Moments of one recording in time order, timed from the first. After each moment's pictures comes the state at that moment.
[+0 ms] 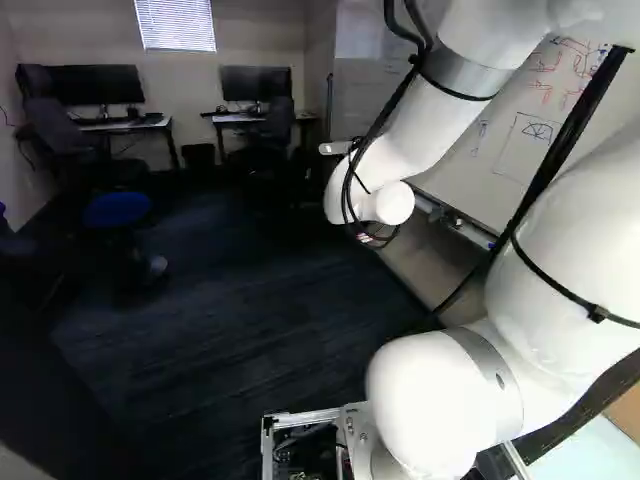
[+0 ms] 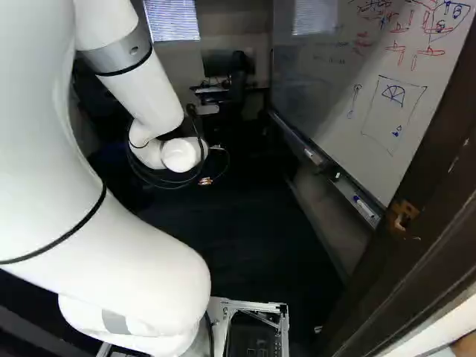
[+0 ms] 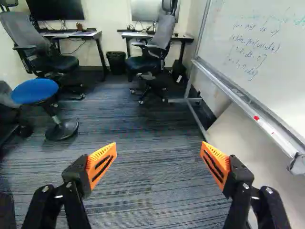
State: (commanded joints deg) arm 3.6 6.4 -23.6 -5.0 38.5 0.0
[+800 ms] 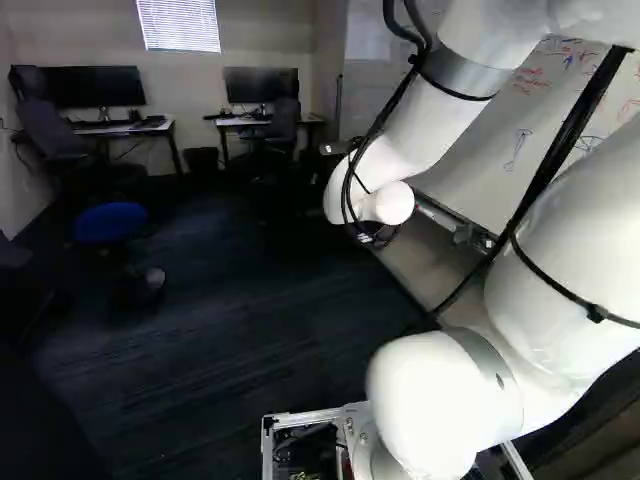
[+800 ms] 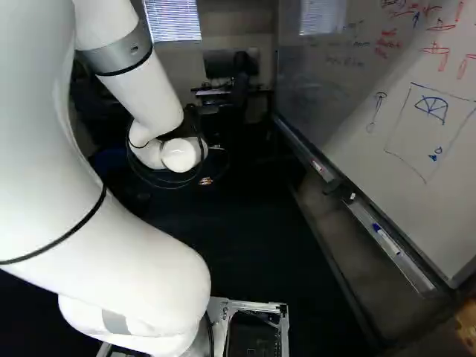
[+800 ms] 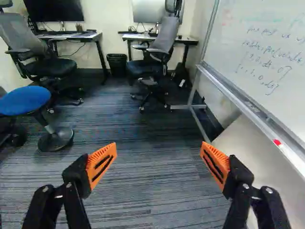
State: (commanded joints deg) arm 3.6 6.4 -23.6 -5.0 38.5 0.0
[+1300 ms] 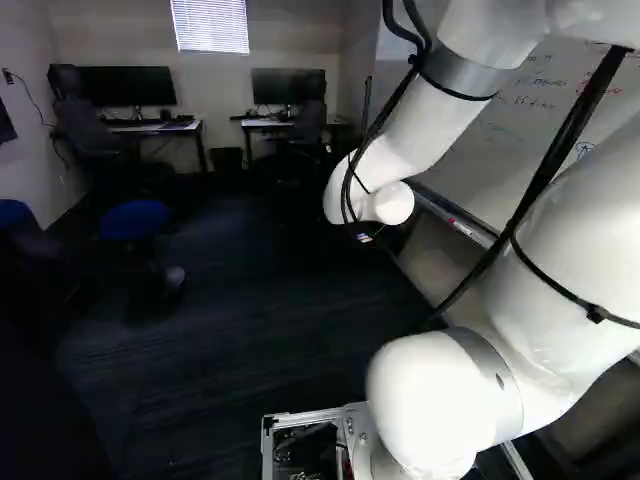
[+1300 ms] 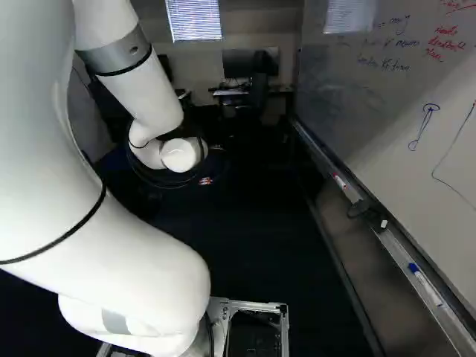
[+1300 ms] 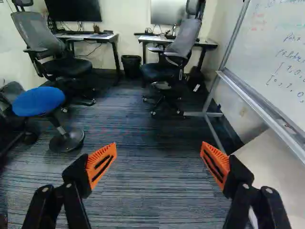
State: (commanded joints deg) arm 3.6 6.4 -23.6 -5.0 38.5 0.0
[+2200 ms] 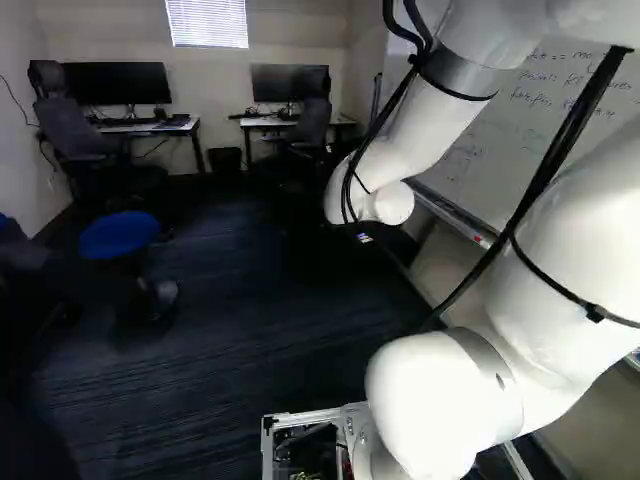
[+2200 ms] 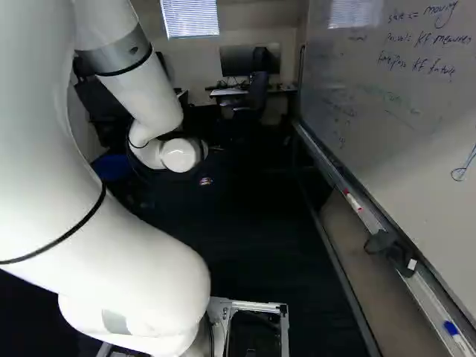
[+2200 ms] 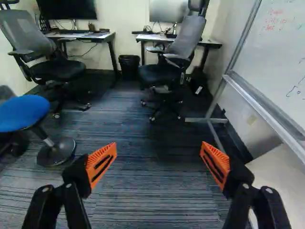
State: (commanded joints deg) arm 3.6 6.4 -23.6 -5.0 38.5 0.0
